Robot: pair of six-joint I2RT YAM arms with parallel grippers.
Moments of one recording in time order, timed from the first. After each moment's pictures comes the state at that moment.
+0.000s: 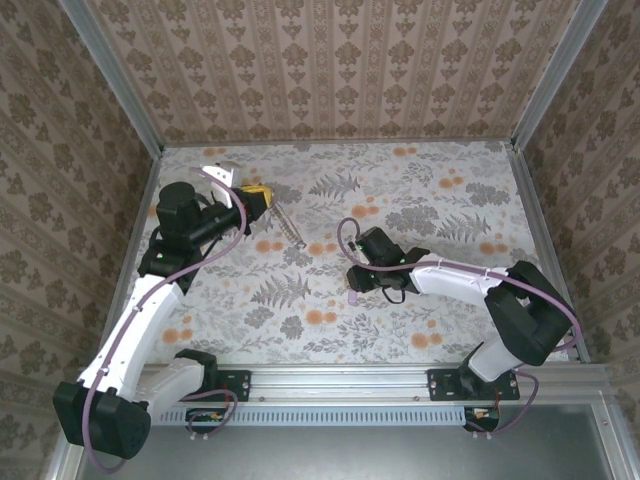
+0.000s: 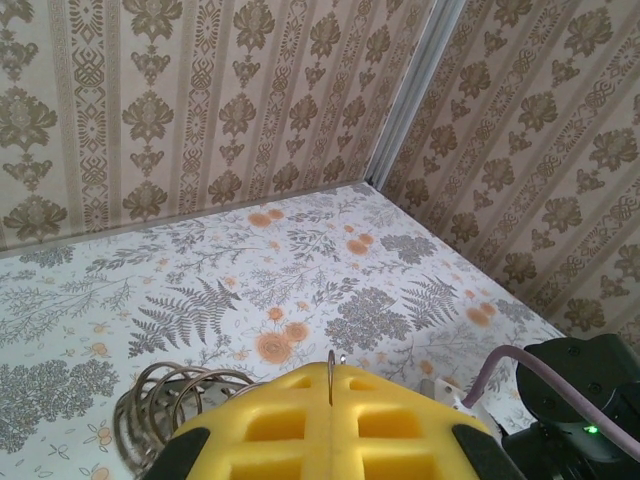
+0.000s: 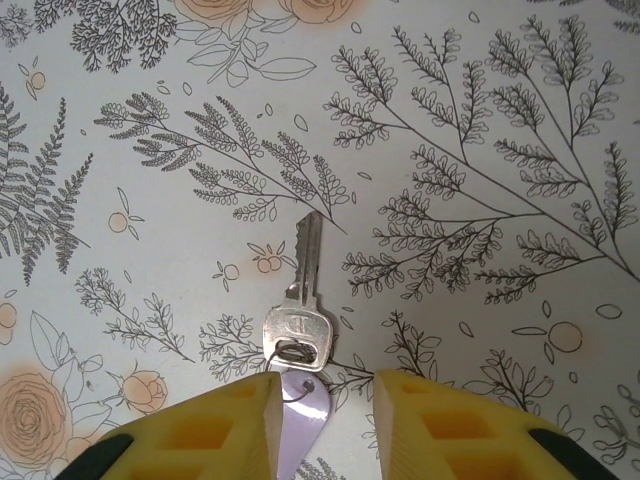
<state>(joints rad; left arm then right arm) -0.30 0.99 0.91 -0.09 0.58 -0.21 0.69 1.54 0.81 -0.29 -0.04 0.36</state>
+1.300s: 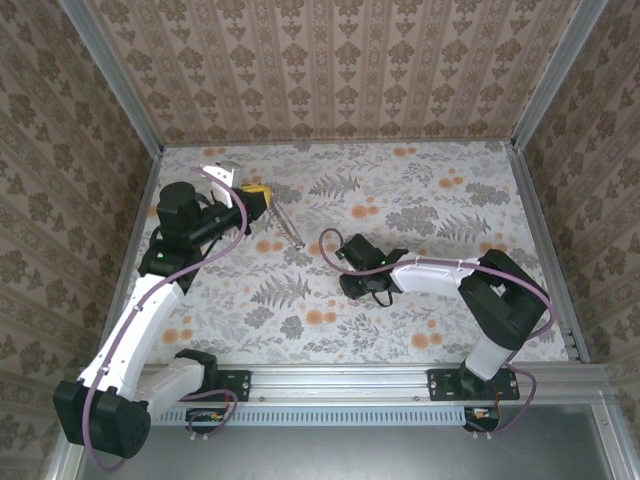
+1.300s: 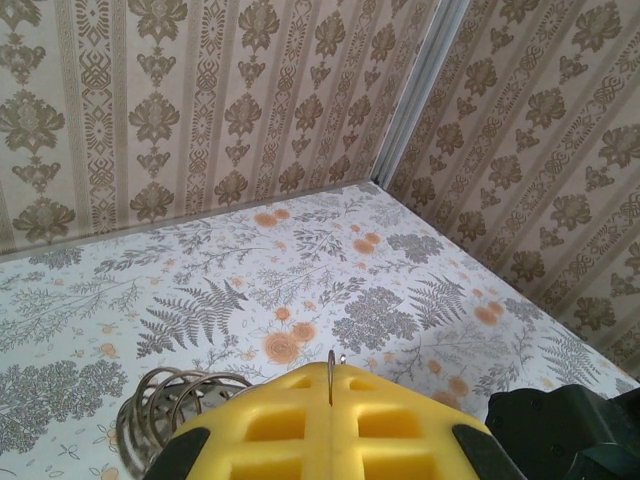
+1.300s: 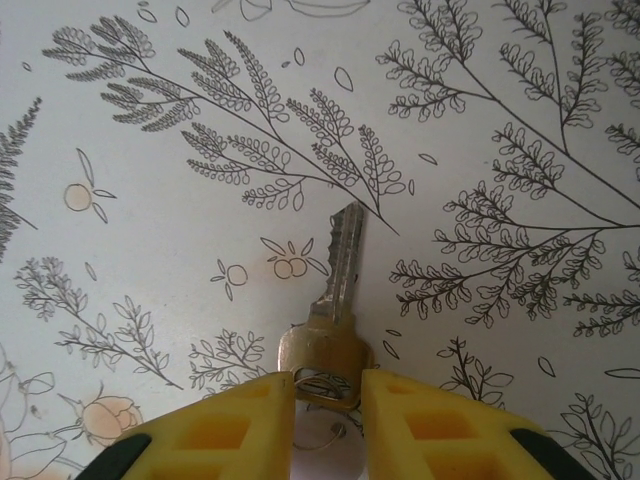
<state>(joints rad) -0.30 0.99 0.91 -0.09 0.57 -0.20 0.77 1.68 0.89 -0.31 0.03 0.32</state>
